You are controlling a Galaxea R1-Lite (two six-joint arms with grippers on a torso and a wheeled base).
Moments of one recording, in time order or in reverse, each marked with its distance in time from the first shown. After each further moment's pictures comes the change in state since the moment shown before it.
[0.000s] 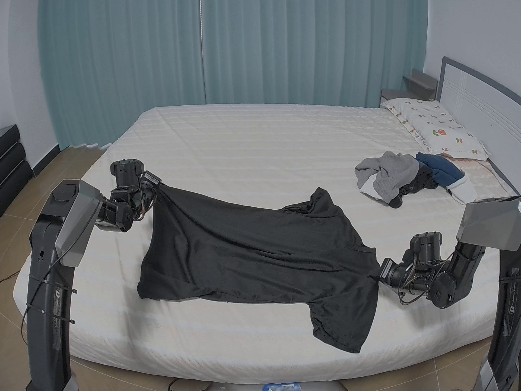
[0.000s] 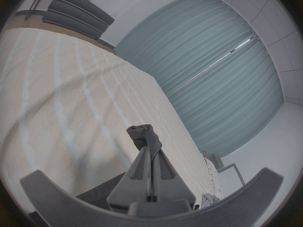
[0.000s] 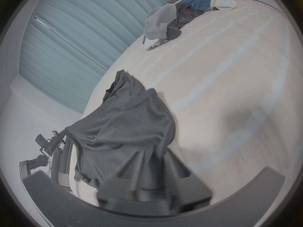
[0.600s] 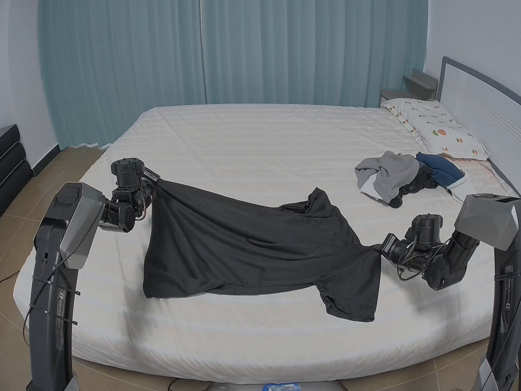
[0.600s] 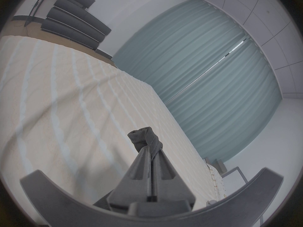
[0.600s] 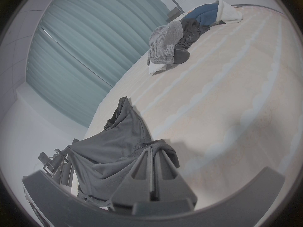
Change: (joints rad) left arm 0.001 0.041 -0.068 -0.053 0.093 0.041; right arm -0.058 0.081 -0.215 -0.001 0.000 0.032
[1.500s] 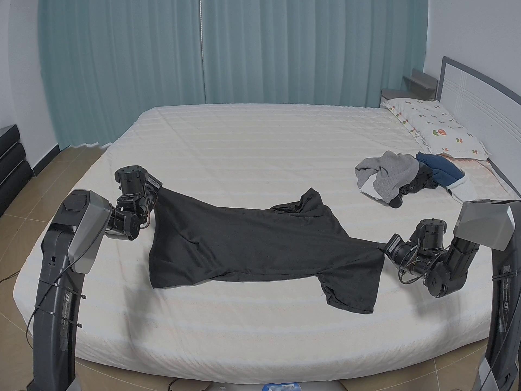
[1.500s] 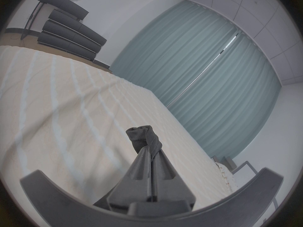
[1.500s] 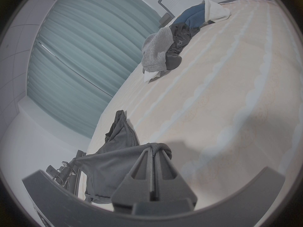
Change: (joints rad) left arm -0.010 0.057 0.010 -0.066 0.048 0.111; right arm -0.016 0.023 0.074 -0.162 -0.024 0.076
